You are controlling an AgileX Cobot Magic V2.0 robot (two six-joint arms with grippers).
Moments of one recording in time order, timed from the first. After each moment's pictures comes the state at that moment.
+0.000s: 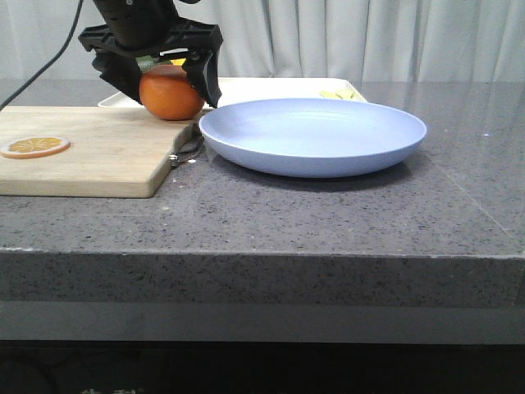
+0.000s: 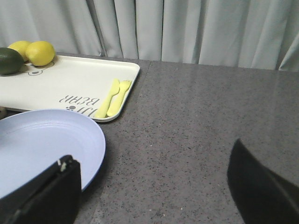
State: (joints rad) left arm -0.41 2.02 -1.82 -0.08 0.83 -0.01; right arm 0.06 0.68 -0.60 0.13 0.19 -0.10
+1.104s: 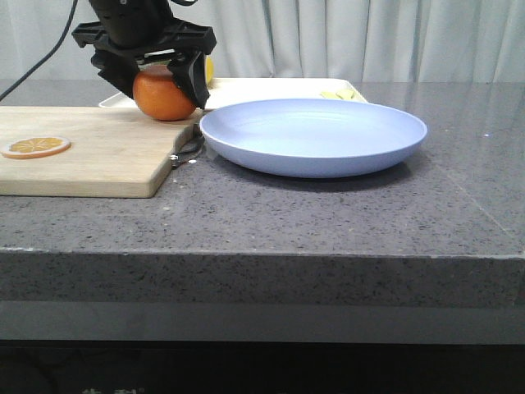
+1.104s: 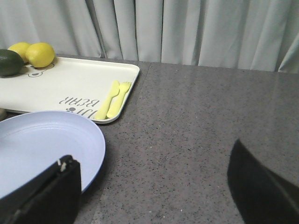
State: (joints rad) left arm -0.40 2.01 -1.82 -0.03 0.84 -0.01; right arm 0.06 0.68 -0.60 0.13 0.18 -0.10
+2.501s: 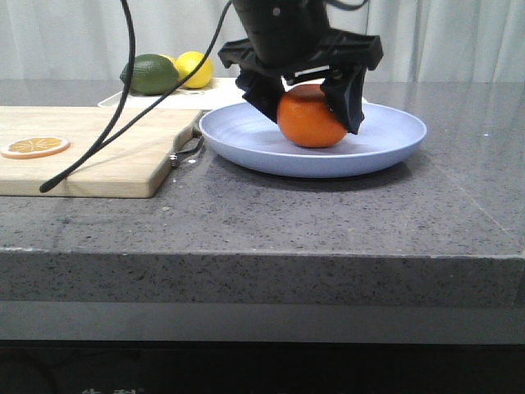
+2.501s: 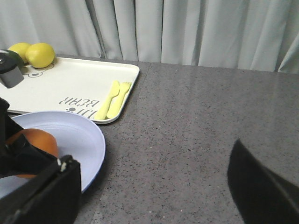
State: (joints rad) left arm -0.71 2.10 -1.92 -0.11 0.84 -0.01; right arm 0.06 0.68 -0.60 0.13 0.18 -0.10
